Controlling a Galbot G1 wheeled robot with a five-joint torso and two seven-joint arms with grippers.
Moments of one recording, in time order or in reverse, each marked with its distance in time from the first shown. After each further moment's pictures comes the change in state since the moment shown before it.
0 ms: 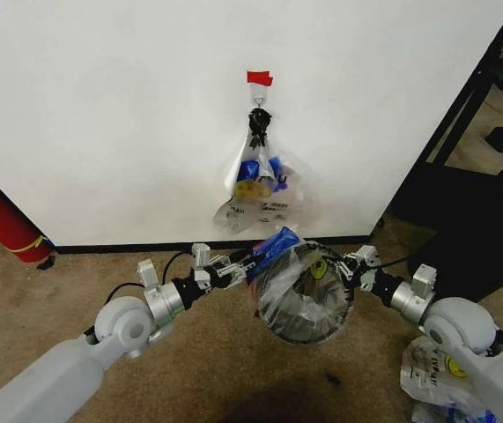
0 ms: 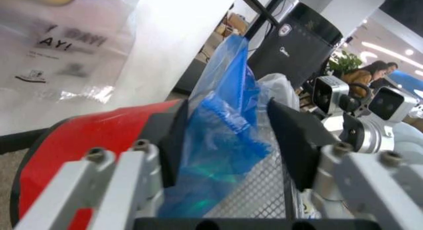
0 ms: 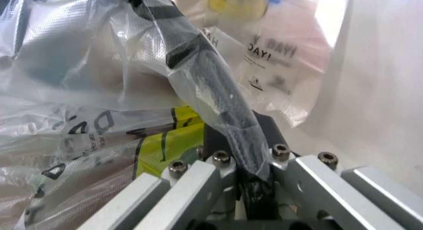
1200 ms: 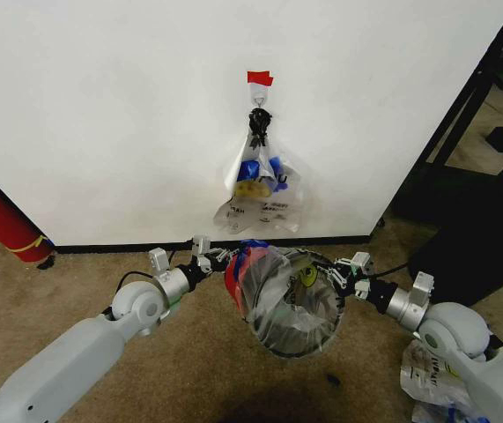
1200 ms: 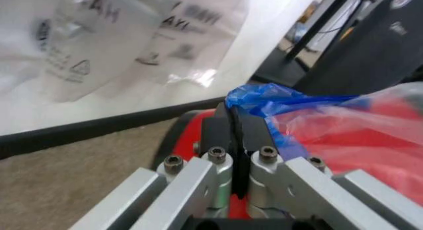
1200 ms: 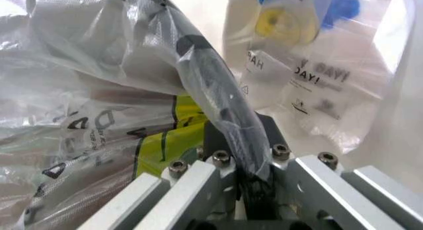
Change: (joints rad) left arm -0.177 -0.068 0.120 0.248 0.078 -0.001 -0.134; right arm -0.013 0.023 -0.008 -0.008 0.021 0.087 -0.126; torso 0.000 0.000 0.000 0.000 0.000
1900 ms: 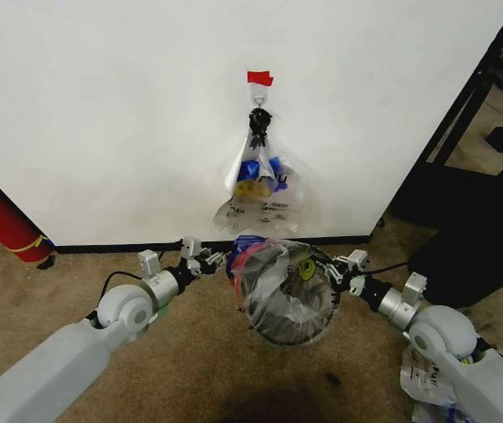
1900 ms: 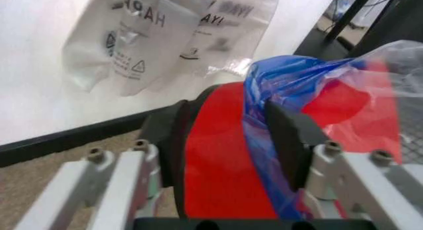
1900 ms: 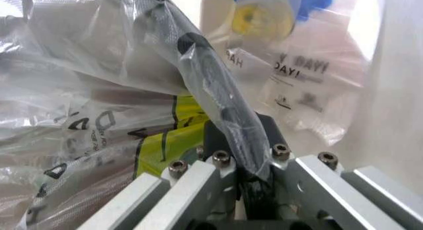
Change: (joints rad) left arm 0.114 0.064 -0.115 -0.143 0.114 0.074 -0.128; right arm -0.003 0.070 -0.023 -0.010 -0.023 0.002 0.094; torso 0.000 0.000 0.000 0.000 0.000
